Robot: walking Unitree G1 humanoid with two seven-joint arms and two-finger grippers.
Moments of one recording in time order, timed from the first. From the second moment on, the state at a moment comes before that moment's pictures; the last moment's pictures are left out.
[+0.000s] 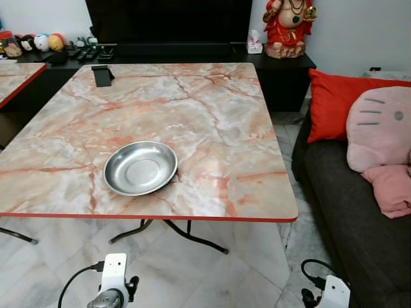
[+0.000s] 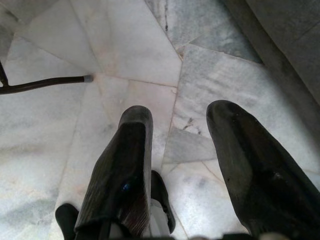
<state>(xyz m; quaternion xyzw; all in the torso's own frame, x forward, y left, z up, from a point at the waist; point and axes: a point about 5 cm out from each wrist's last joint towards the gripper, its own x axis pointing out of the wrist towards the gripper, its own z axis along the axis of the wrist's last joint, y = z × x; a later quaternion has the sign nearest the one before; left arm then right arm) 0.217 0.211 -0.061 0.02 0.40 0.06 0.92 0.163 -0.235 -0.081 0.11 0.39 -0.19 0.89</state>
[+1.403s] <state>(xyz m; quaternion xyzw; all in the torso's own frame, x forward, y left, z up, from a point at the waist) 0.200 0.231 -0.067 0.03 0.42 0.09 0.90 0.170 -0.223 -0.080 0.11 0.39 -0.15 0.90</state>
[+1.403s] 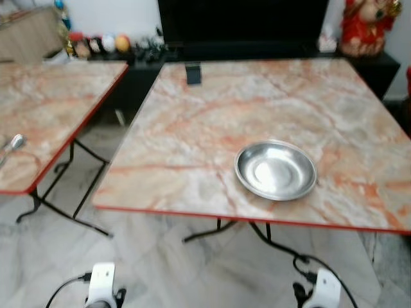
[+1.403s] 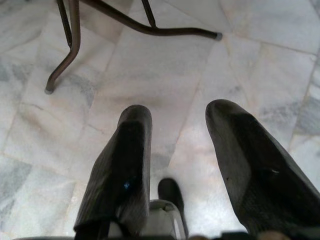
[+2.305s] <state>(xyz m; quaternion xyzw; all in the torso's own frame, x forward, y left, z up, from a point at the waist) 0.197 0.237 -0.067 0.03 0.42 0.10 0.90 0.183 -0.209 -0.077 0.11 0.37 -0.13 0.91</state>
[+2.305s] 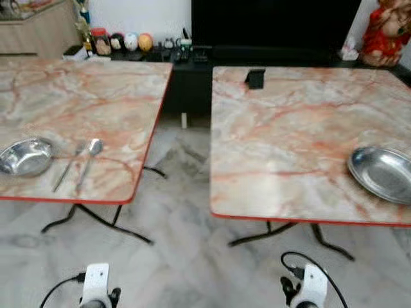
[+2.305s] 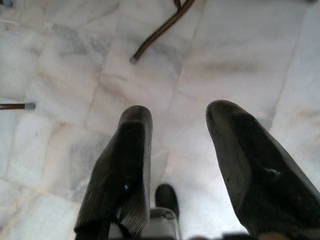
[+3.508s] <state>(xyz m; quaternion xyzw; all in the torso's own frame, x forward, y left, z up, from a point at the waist) 0.201 0.236 -0.064 0.03 0.41 0.09 0.91 0.181 -0.204 -0.078 0.10 0.38 -0.12 0.91</state>
